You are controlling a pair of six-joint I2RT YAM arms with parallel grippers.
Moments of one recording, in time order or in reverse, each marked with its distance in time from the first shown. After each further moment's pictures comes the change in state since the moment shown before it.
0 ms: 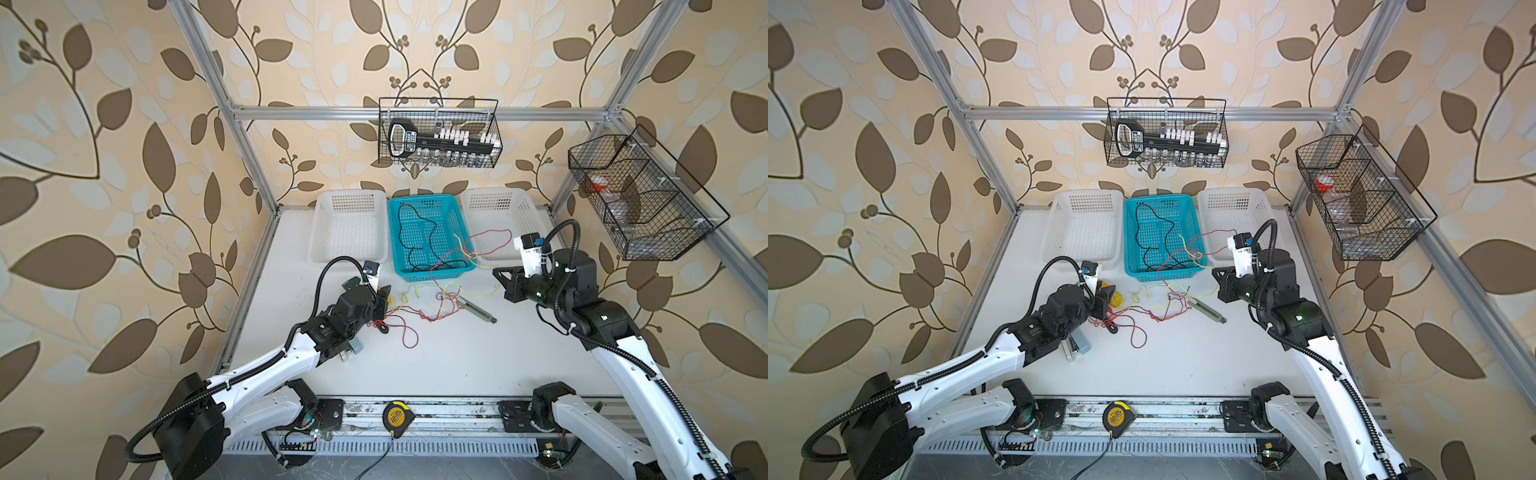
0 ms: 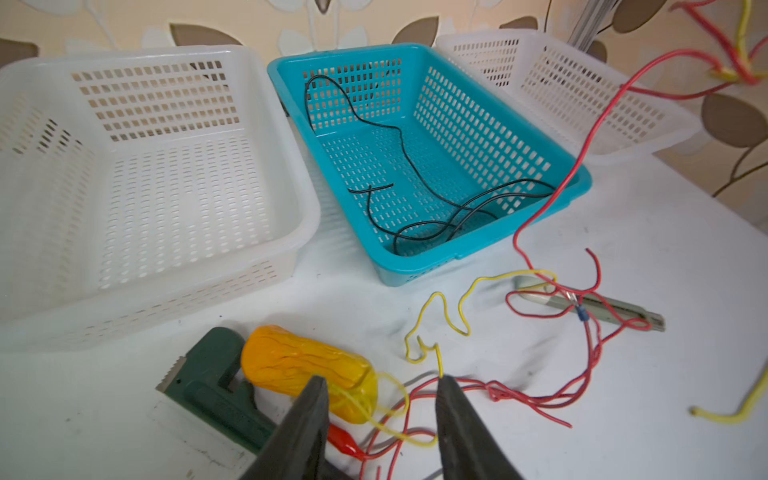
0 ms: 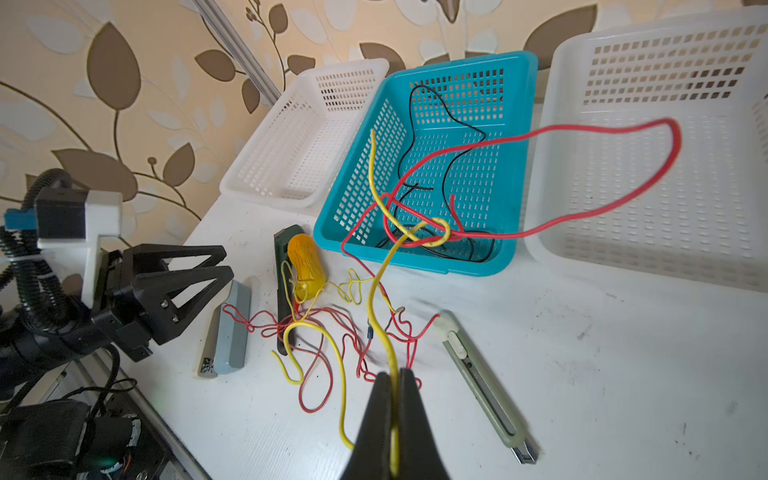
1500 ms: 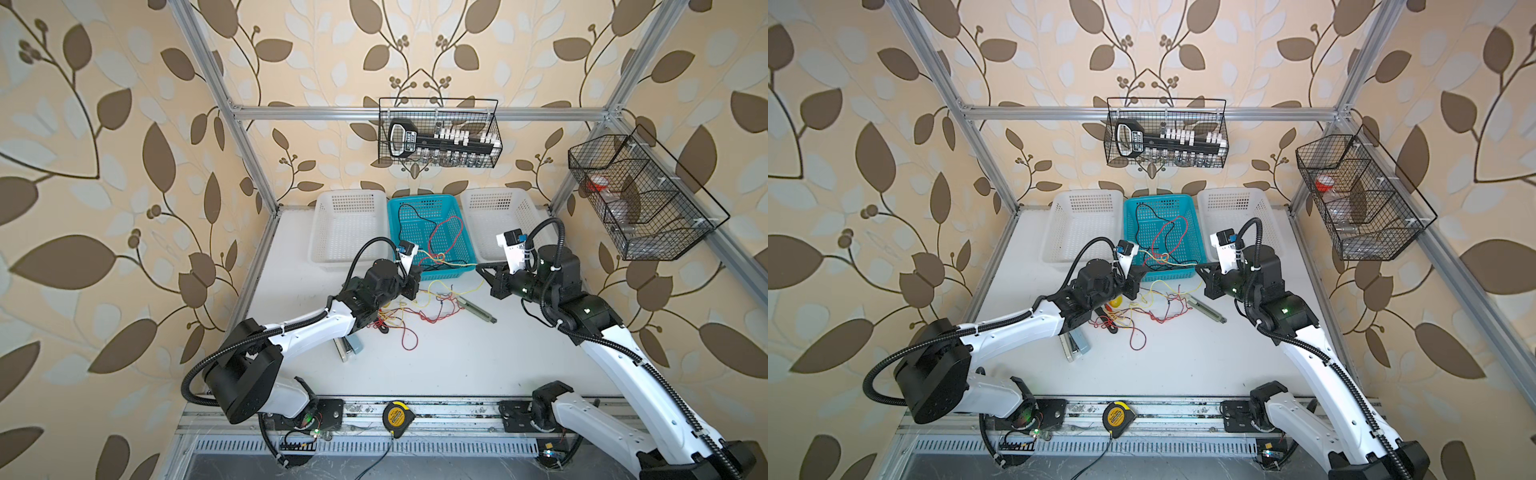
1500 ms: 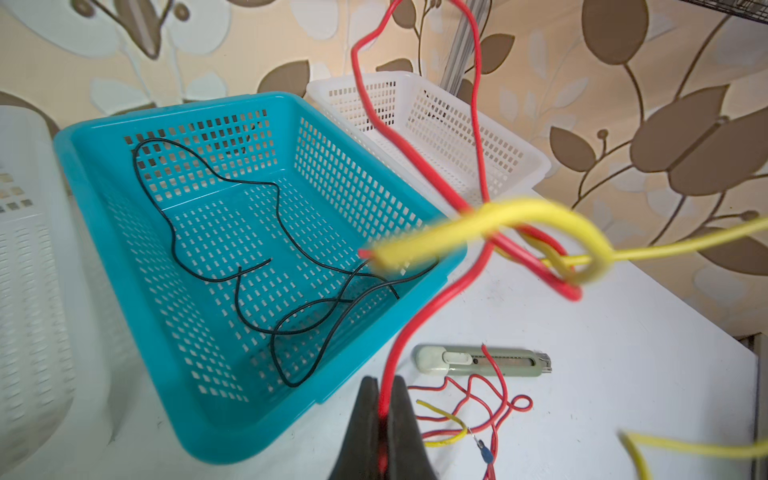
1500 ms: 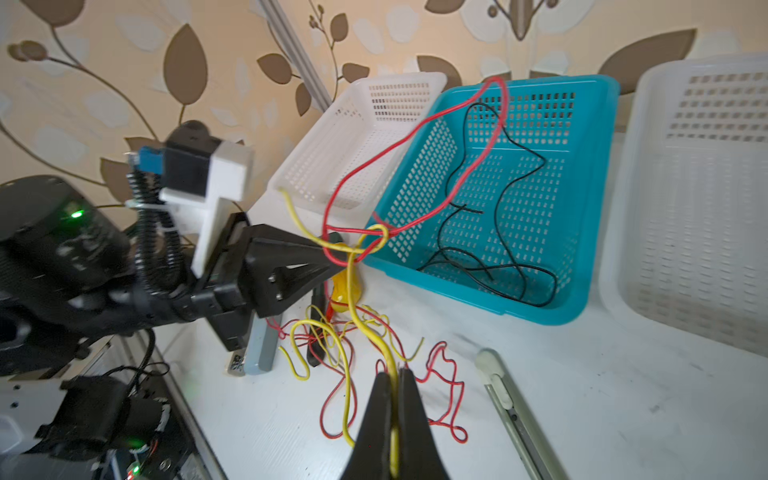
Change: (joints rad) left arm -0.001 0.360 0.232 0.236 0.222 0.013; right arm 0.065 0.058 -0.031 0.160 -0.006 0.018
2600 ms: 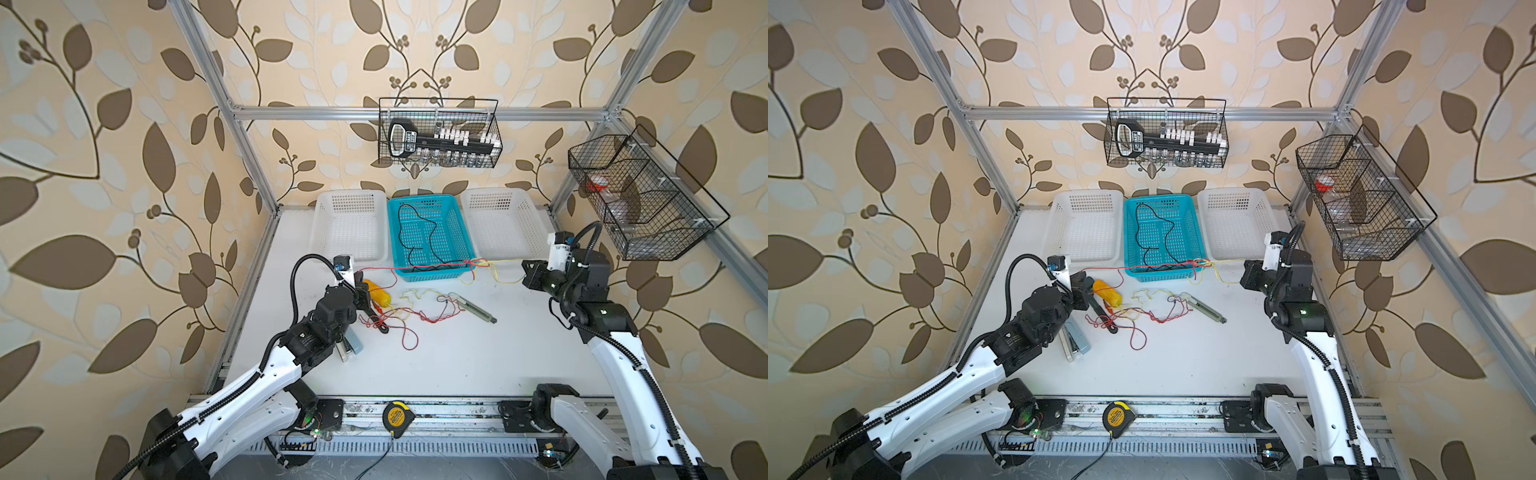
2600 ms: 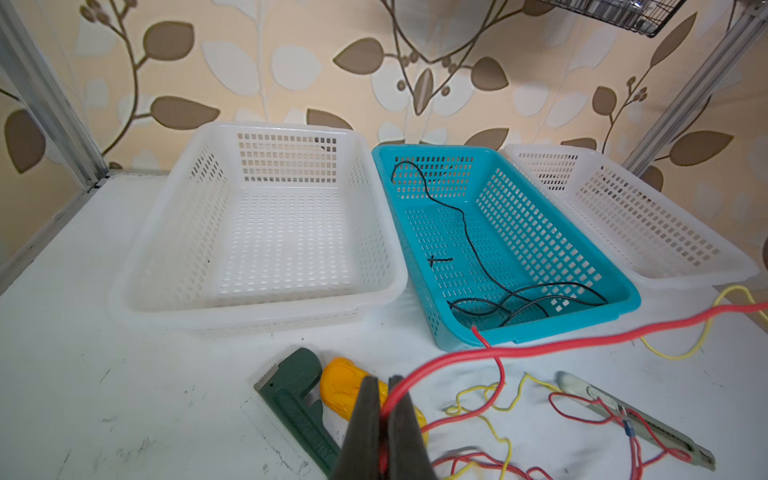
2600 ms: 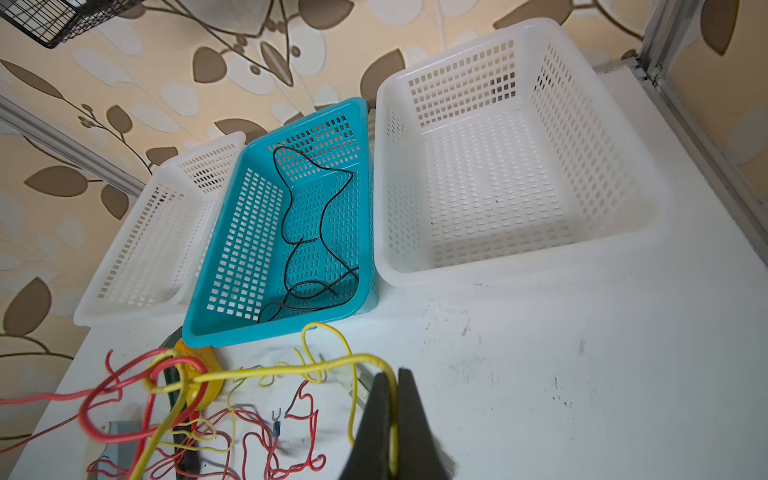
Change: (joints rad) left arm 0.075 -0.573 -0.239 -0.318 -0.445 -0.122; right arm -0.377 -0.039 -0.068 -0.032 0.101 0.066
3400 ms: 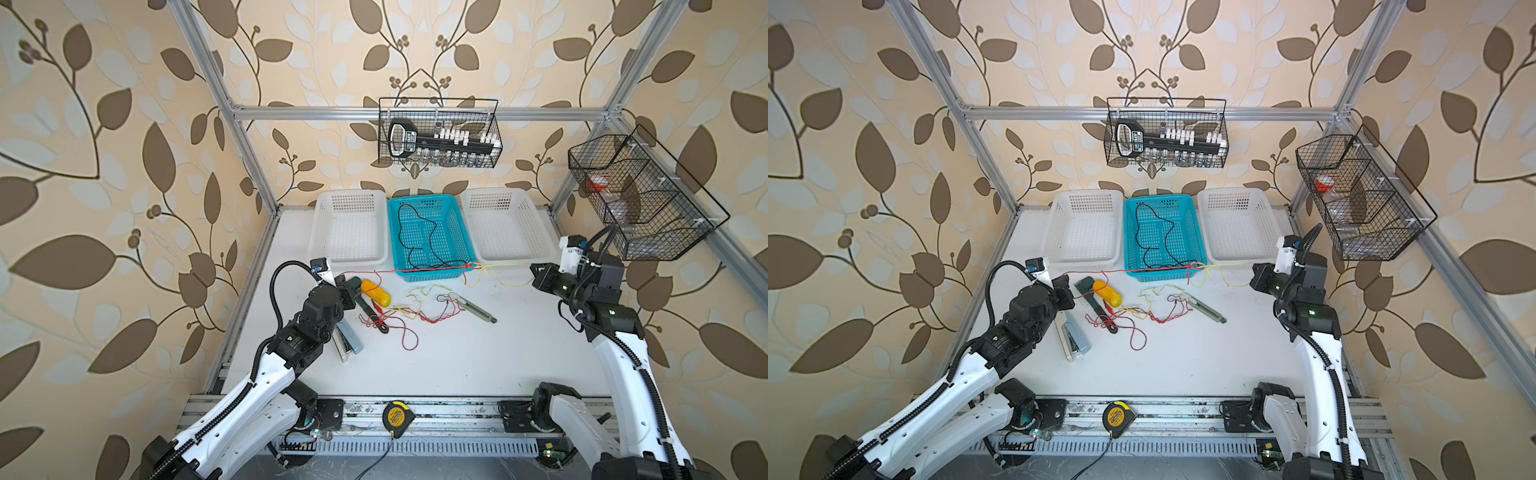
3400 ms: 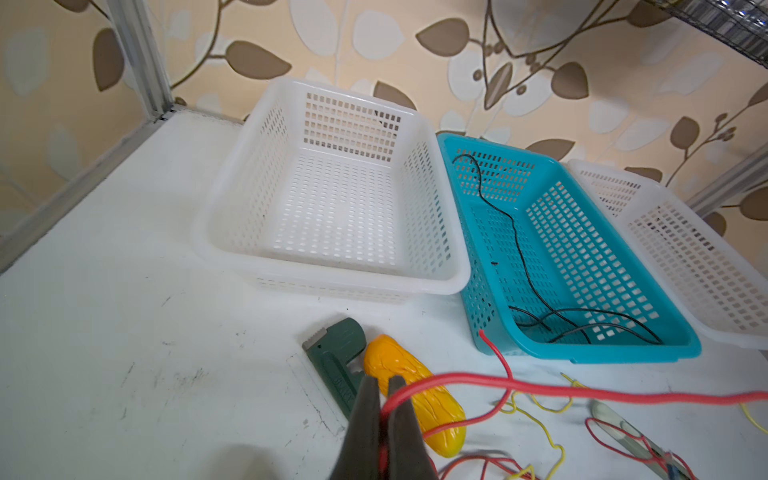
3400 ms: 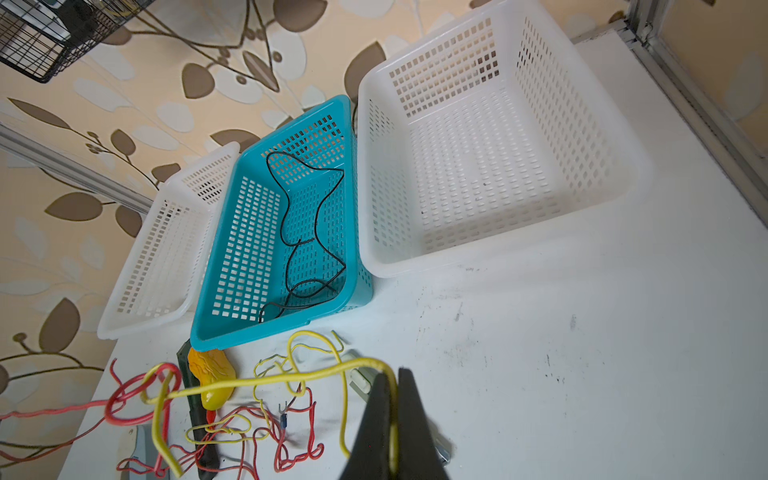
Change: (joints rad) left arm 0.153 -0.060 -0.027 -0.088 0.077 -0.117; right arm -0.140 -0.005 -0.011 -0.027 -0.131 0.005
